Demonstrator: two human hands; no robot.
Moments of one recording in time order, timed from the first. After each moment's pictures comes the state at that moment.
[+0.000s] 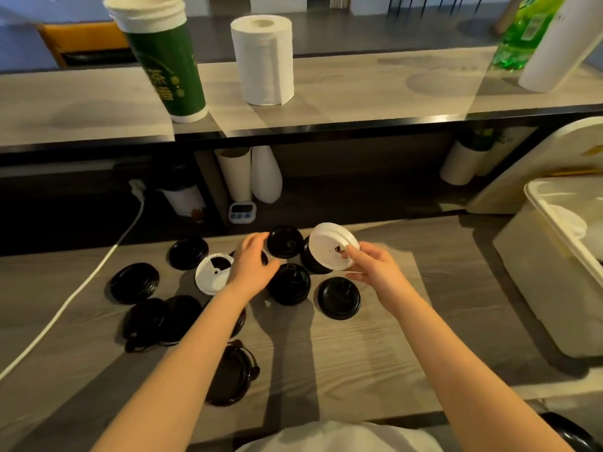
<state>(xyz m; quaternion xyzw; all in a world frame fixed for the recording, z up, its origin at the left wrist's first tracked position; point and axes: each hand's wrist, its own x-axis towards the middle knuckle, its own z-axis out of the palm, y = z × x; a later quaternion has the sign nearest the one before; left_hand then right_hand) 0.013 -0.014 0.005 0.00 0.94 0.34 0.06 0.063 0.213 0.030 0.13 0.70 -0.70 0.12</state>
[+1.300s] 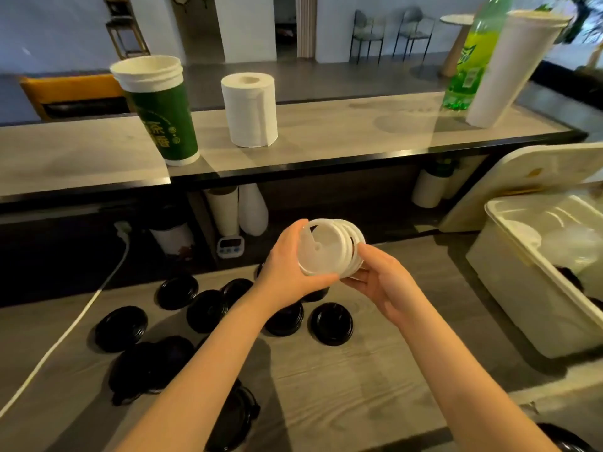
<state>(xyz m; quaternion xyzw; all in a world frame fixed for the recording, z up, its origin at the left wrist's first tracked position) 0.039 0.040 0.108 0.20 0.87 0.45 0.05 0.080 0.212 0.092 0.13 0.60 -0.79 0.06</state>
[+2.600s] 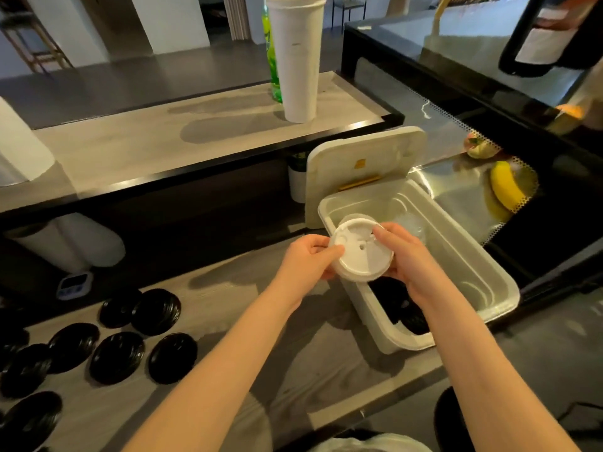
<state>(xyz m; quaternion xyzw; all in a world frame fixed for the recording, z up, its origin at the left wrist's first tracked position) 0.071 0.410 0.107 0.08 0.76 0.59 0.26 0.135 0.561 0.112 0.22 0.66 -0.72 -0.04</state>
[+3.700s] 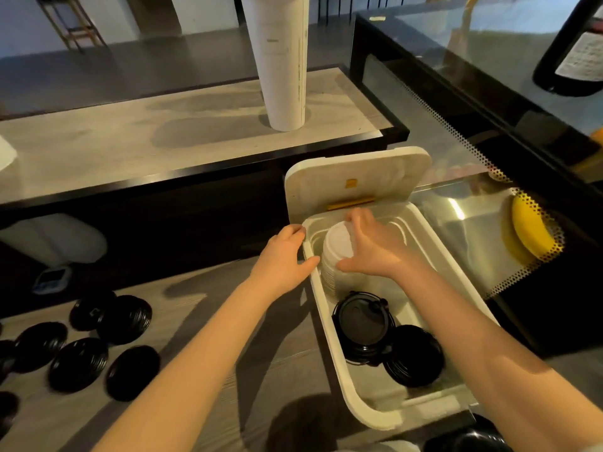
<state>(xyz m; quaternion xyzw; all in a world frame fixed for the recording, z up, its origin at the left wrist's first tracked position) -0.006 0.451 0.070 0.22 0.94 0.25 0.10 0.019 0.637 0.079 0.00 0.99 -0.15 0.06</state>
